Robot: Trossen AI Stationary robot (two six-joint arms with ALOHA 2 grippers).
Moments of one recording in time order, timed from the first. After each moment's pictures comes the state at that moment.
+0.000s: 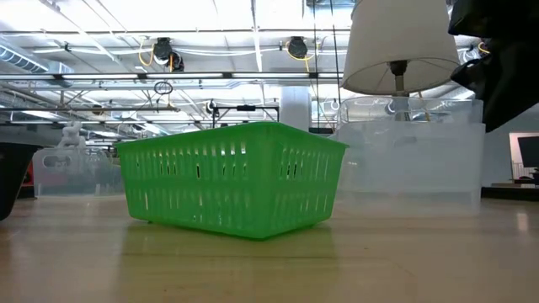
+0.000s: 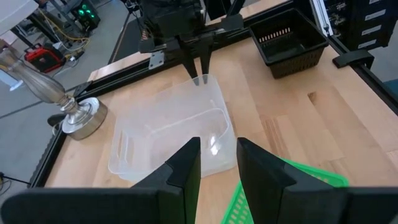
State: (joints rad) left arm -0.52 1.49 1.11 -0.13 -0.54 0.10; right arm 0.61 1.16 0.66 -0.61 0.38 0.64
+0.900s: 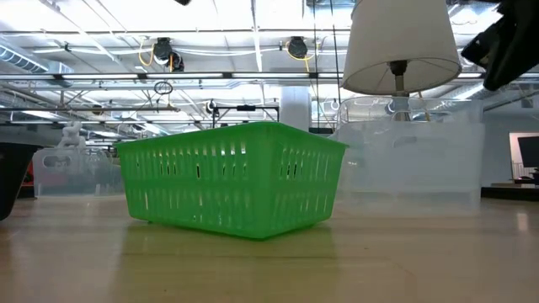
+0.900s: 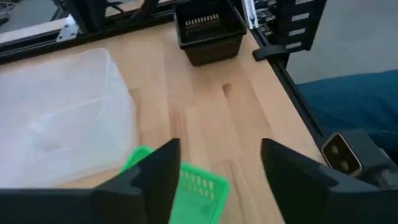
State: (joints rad) left arm -0.65 1.76 1.18 0.00 -0.45 -0.14; right arm 0.64 1.05 0.74 -0.71 0.34 0.72
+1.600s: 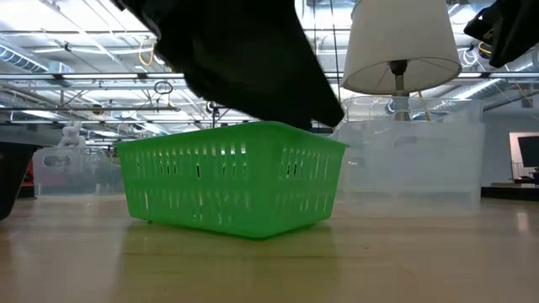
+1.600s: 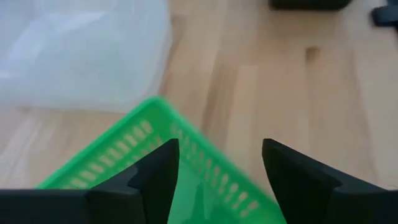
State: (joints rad) left arm -0.59 2.07 1.40 -0.18 -0.59 -0.51; right arm 0.64 1.05 0.89 -0.97 0.34 0.72
